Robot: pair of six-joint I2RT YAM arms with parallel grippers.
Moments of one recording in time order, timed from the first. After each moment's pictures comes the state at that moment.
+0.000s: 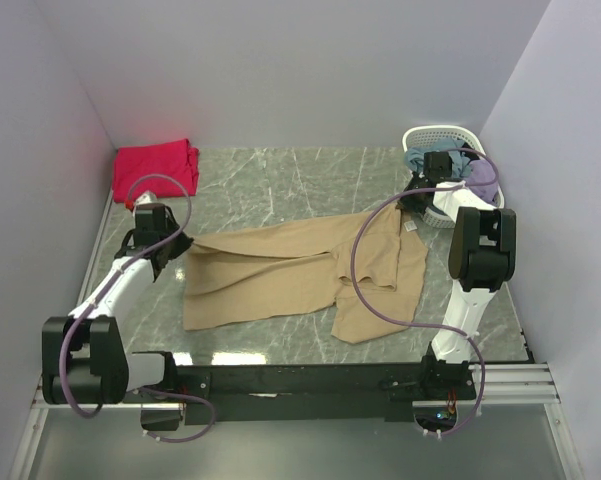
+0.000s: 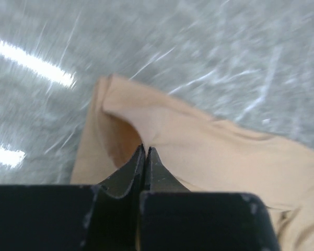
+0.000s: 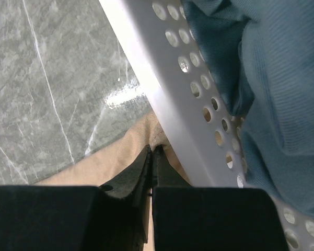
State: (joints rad) left arm 0.00 1.25 0.70 -0.16 -0.02 -0.67; right arm -0.06 2.01 1.42 -0.33 -0.13 0.49
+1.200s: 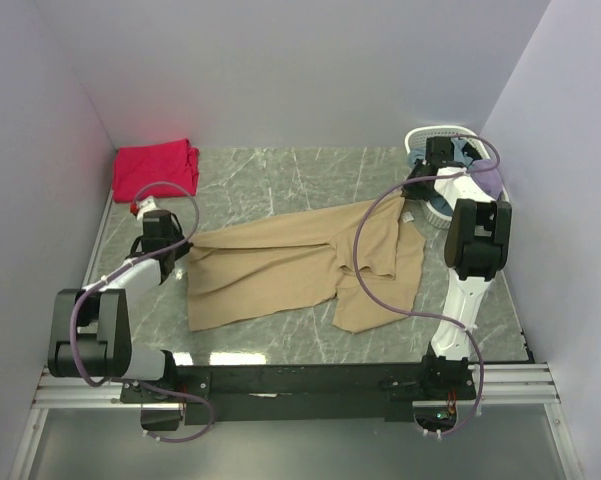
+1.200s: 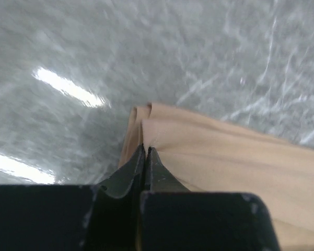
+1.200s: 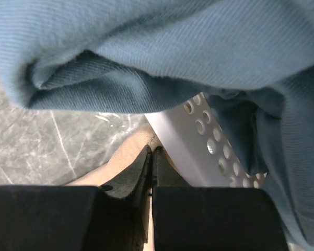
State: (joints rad) left arm 0.00 1.36 0.61 0.11 -0.16 -0.58; right arm -0.08 2.14 1.67 -0.46 -0.09 0.48
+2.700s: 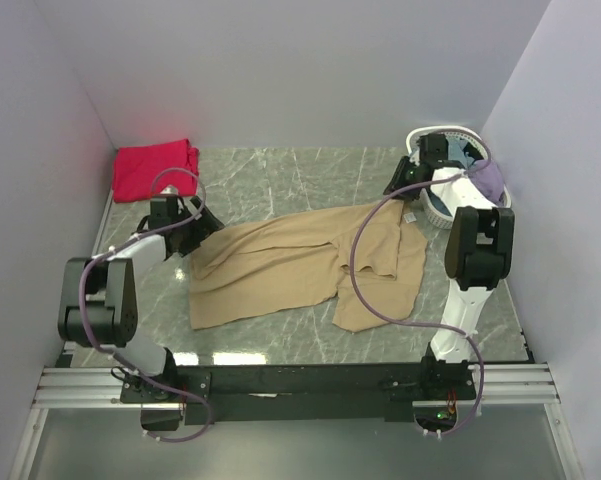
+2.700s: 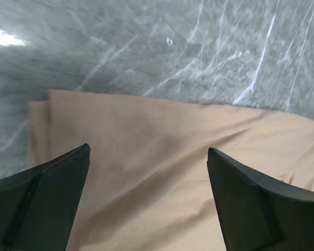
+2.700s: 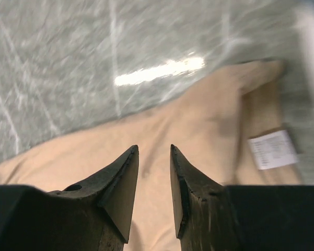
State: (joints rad) left arm -0.02 1.54 0.81 -0.01 0.17 -0.68; right arm -0.04 2.02 1.60 -0.50 -0.24 0.41
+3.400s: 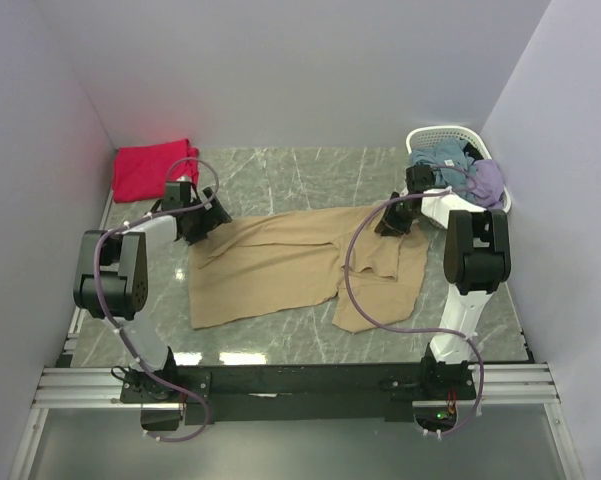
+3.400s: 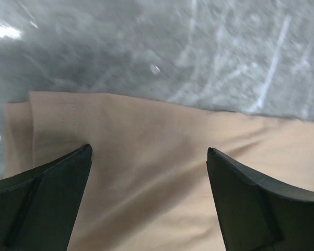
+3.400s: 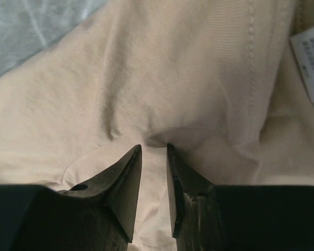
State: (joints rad) left arm -0.06 1.77 0.99 -0.05 0.18 -0.63; right arm 0.01 1.98 1.32 -0.47 -0.29 0.49
